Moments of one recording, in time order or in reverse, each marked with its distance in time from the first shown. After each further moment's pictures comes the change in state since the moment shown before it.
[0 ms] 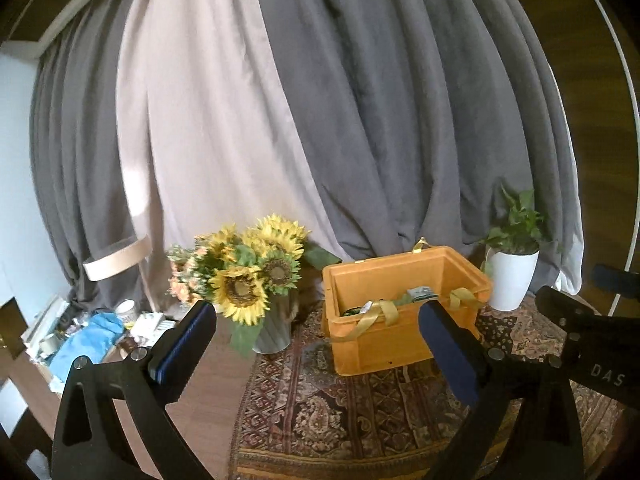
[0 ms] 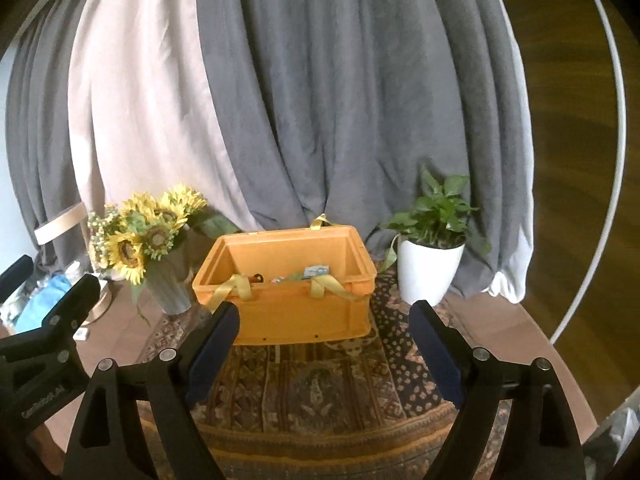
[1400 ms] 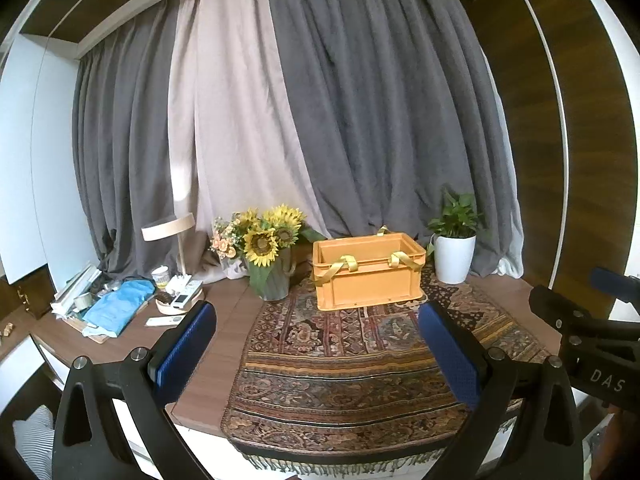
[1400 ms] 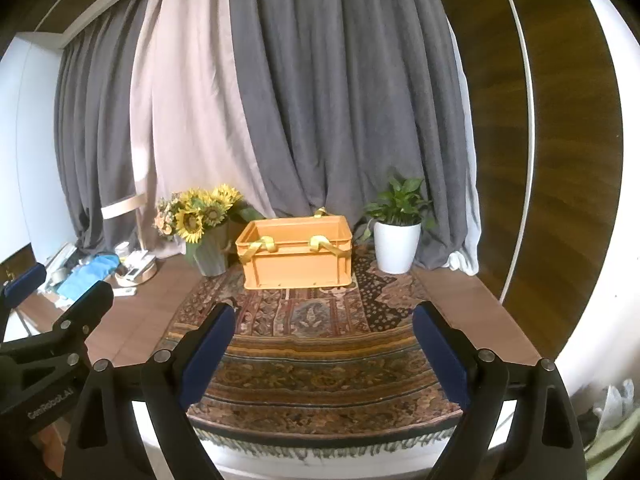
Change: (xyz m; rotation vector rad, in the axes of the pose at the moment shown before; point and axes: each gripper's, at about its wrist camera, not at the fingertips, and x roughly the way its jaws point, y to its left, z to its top) left arm -0.247 -0.022 -0.073 -0.051 -0.036 0.002; right arm -0.229 -0.052 -0.096 -0.024 -0.059 0.056
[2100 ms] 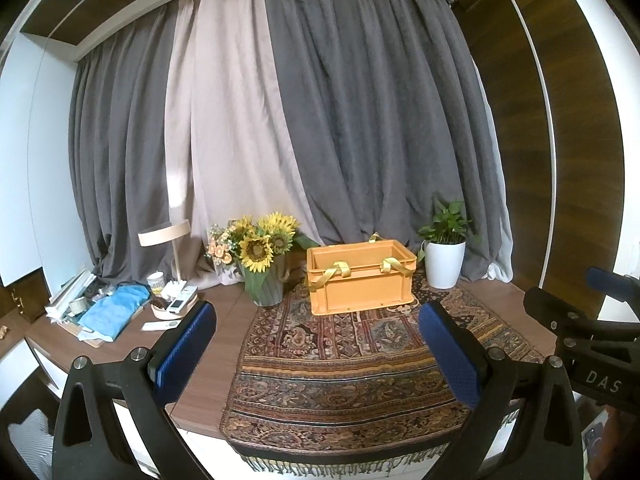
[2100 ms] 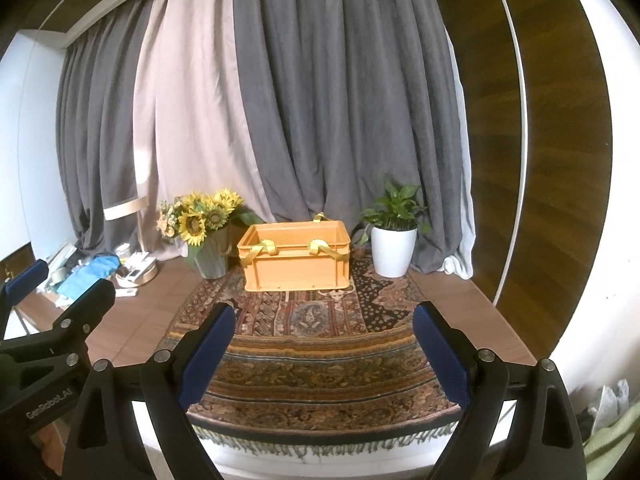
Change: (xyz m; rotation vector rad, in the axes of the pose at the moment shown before) left arm -0.020 0.003 0.000 -0.003 -0.028 -0.031; right arm -0.017 0.003 -0.001 -0.008 -0.016 -0.013
